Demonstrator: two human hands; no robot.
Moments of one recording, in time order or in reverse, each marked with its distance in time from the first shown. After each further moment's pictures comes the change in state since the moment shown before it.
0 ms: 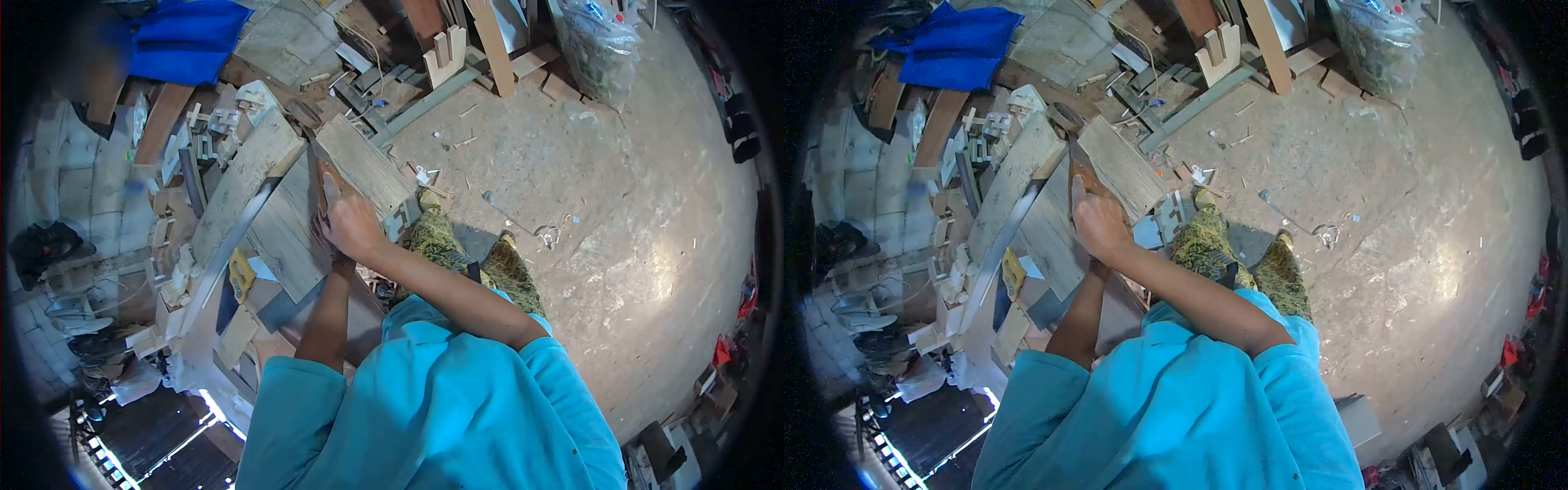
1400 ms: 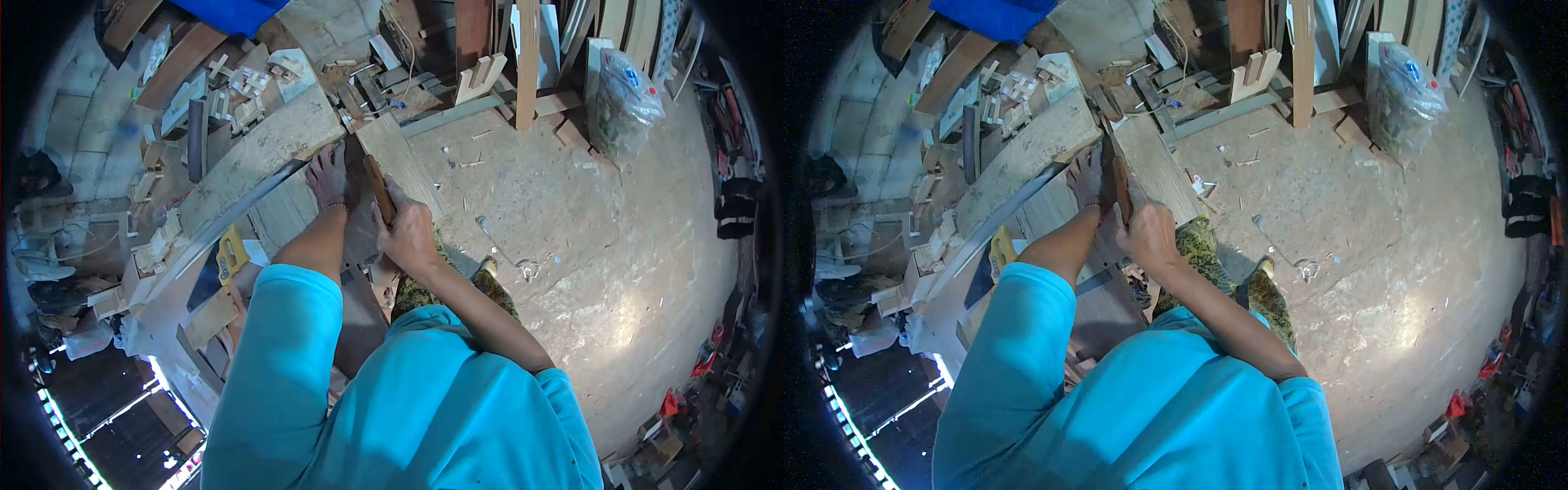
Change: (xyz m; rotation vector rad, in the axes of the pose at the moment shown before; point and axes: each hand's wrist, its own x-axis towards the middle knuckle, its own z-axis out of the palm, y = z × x) left_hand 0.097 -0.043 -0.003 -0.073 0.089 -0.344; right_hand 0.012 -0.001 -0.009 0.177 0.156 0.080
